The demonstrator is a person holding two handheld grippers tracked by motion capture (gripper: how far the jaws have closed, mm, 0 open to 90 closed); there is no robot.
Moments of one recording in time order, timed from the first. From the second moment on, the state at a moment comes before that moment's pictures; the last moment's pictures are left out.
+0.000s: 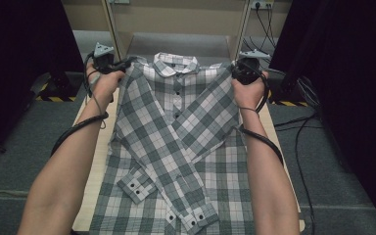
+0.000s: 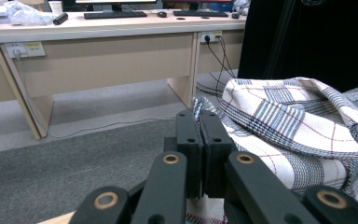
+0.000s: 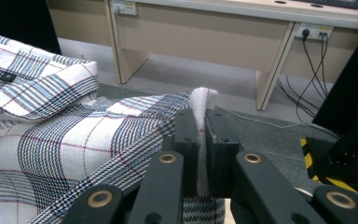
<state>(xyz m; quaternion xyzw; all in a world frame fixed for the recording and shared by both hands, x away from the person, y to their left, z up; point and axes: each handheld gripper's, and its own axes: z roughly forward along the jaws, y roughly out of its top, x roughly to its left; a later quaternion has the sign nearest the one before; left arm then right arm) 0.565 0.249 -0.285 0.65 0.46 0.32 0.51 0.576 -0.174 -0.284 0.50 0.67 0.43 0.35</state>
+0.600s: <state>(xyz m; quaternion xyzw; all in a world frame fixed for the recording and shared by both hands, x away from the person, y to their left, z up) 0.568 0.247 -0.246 0.64 0.45 0.34 0.52 0.580 -0.171 -0.249 0.49 0.65 0.45 0.37</state>
